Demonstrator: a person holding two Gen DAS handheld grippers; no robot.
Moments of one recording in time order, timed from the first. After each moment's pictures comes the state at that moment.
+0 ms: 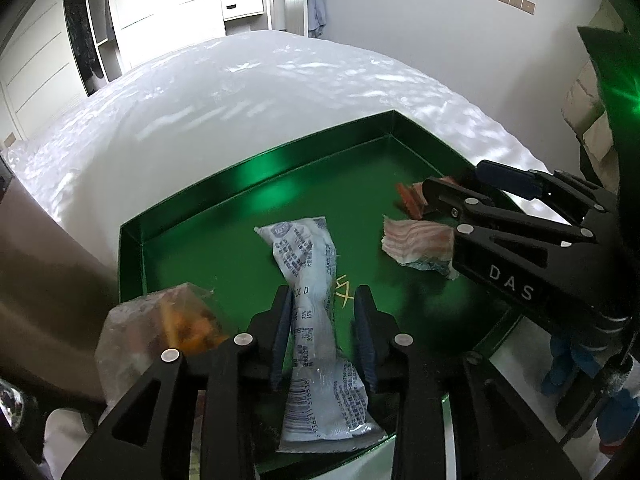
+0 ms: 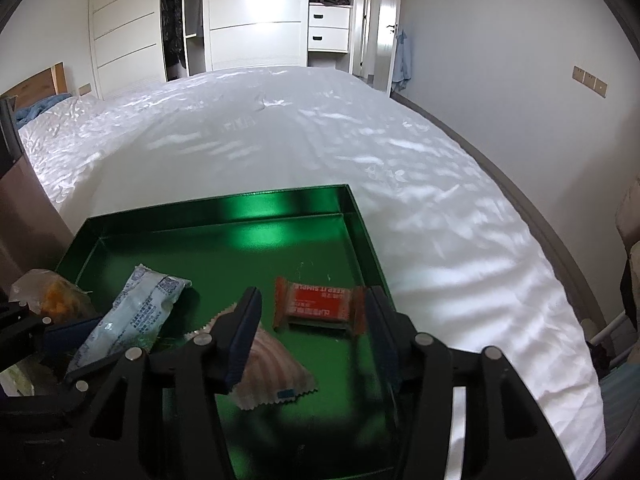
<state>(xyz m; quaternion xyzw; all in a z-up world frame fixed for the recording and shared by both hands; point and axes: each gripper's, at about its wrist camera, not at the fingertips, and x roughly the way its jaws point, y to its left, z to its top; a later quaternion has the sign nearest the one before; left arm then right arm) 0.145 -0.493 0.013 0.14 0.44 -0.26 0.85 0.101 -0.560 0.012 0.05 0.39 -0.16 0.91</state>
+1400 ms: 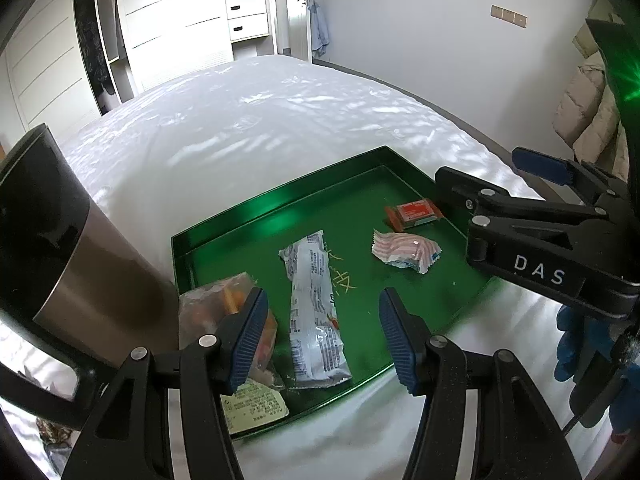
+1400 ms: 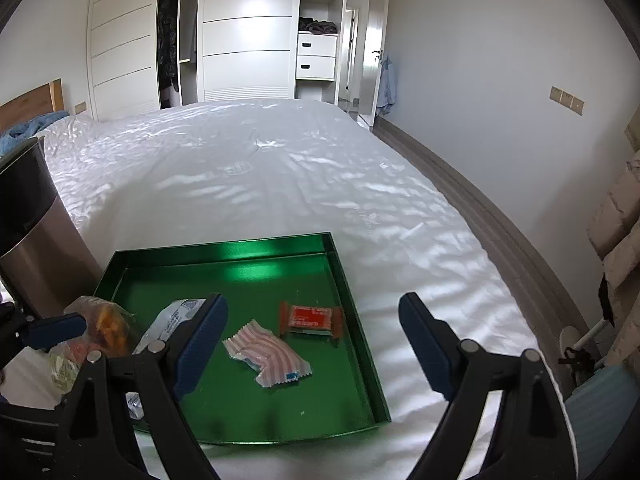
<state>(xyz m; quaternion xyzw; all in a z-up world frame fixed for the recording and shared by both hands) 0.106 -0.466 0.067 0.14 0.41 -0.26 0.86 0.062 -0.540 0.083 0.04 0.35 -0.19 0.92</state>
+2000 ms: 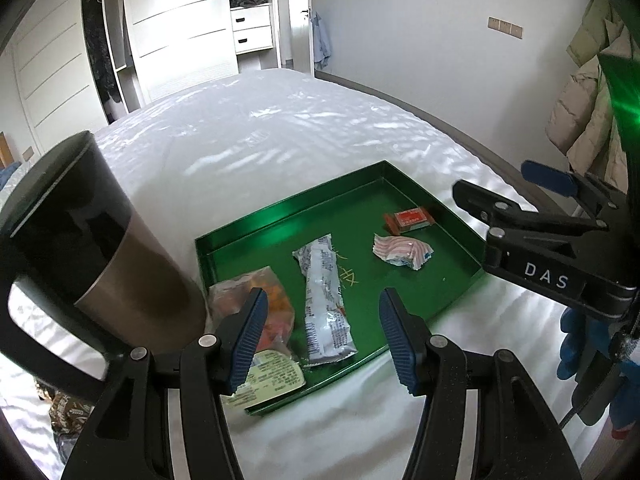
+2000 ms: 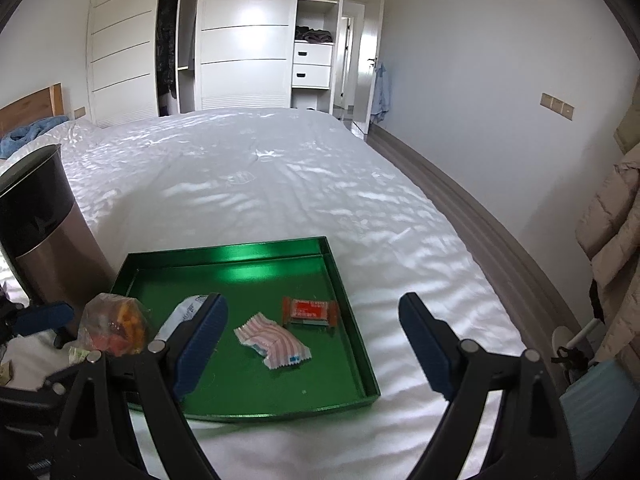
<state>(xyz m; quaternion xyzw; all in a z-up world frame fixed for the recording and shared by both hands) 0.086 -0.440 0.095 0.13 0.39 -0.26 0.87 0.035 -0.524 0.106 0.03 0.34 -0.20 0.92</state>
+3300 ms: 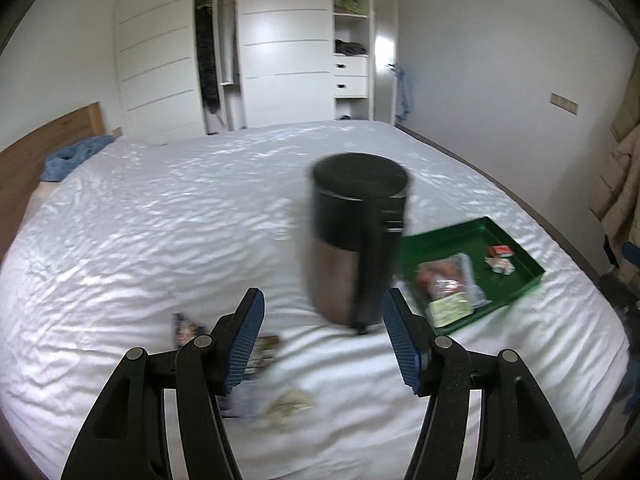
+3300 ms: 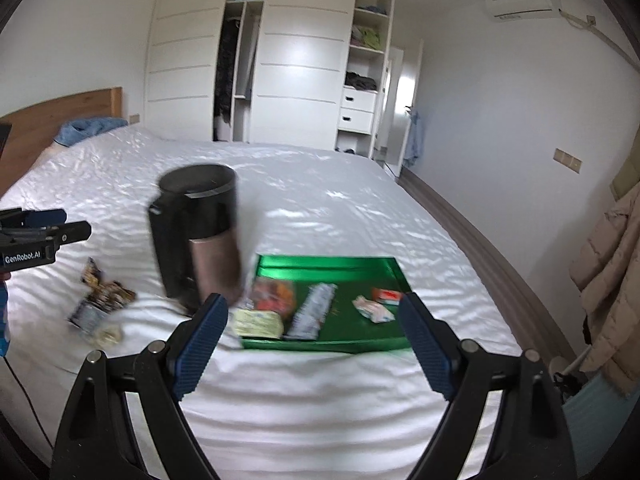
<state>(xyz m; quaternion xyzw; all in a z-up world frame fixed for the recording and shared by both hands) 0.030 -0.156 0.184 0.07 0.31 -0.15 0.94 -0.079 -0.324 0.205 -0.01 0.28 -0.14 0.95</state>
